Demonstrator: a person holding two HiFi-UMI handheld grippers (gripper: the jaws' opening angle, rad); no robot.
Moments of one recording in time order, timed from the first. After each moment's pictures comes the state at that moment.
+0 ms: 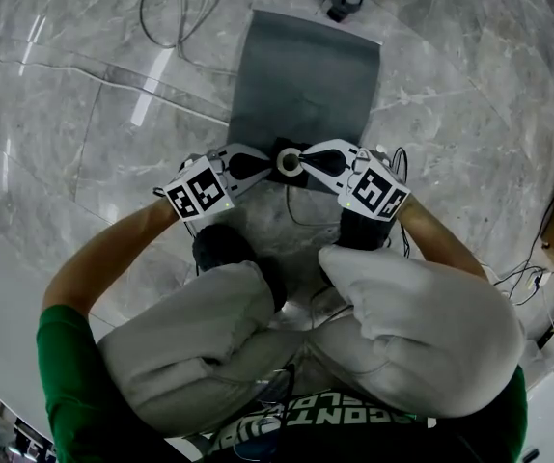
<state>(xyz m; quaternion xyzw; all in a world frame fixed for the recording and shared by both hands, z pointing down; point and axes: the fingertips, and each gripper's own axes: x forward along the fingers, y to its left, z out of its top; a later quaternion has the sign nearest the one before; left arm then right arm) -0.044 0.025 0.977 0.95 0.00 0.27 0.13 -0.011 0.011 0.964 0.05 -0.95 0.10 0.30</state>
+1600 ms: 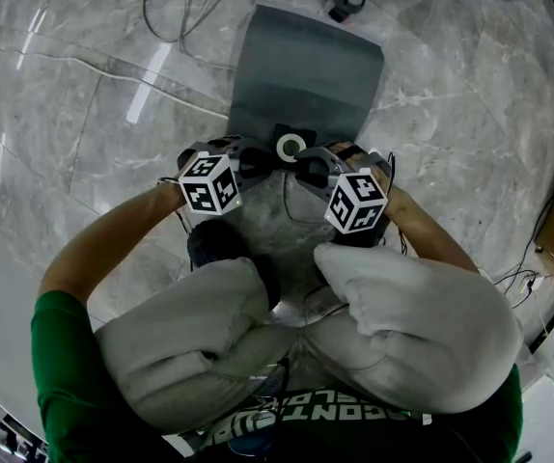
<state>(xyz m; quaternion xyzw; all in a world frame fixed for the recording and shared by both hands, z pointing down) -0.040 0.044 1.018 0.93 0.06 0.37 0.03 -0.010 0.048 1.003 -0.05 -0.89 -0.06 0.45</state>
